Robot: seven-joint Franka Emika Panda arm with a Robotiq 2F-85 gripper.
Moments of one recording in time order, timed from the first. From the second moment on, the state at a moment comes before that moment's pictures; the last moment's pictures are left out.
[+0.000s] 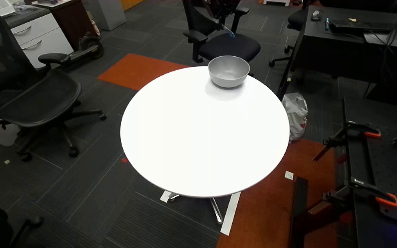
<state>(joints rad) -0.15 0.45 -0.16 -1.65 0.10 2.20 0.23</state>
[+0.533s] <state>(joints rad) -0.03 0.34 -0.08 -1.90 0.10 2.22 0.25</state>
